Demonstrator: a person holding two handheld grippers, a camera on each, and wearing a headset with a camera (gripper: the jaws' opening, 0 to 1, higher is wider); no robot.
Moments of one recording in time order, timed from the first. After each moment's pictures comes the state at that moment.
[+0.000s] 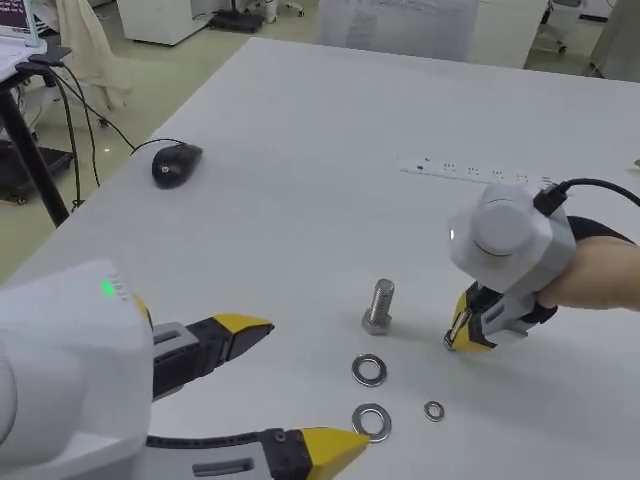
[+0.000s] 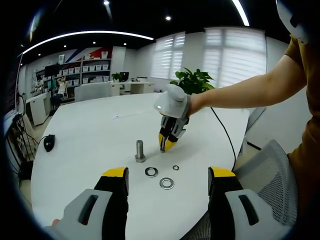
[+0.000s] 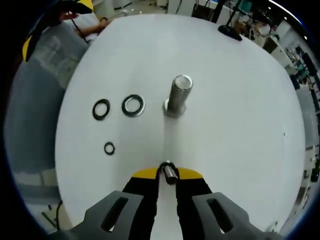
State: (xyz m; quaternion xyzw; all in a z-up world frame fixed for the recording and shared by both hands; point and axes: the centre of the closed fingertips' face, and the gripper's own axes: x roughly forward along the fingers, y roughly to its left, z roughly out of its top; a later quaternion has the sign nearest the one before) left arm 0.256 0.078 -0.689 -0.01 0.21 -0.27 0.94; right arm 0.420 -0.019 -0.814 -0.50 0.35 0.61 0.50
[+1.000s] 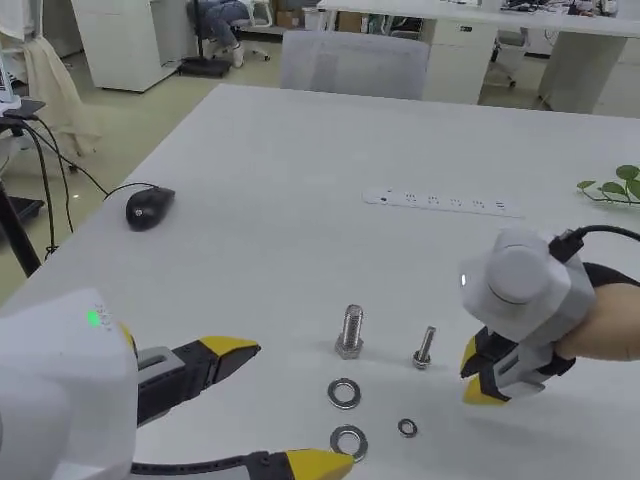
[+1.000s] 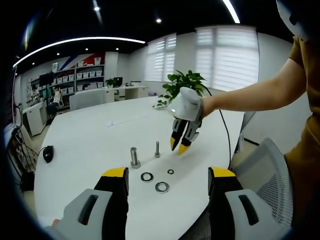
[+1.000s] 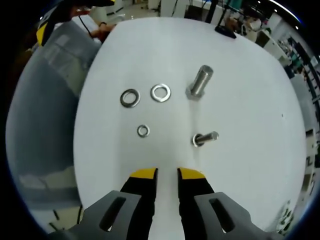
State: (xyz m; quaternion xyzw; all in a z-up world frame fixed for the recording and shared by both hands) left arm 0.249 0.064 -0.673 0.02 0.19 -0.29 0.94; right arm 0.374 -0.064 -0.801 -0.48 0.37 0.60 0.52
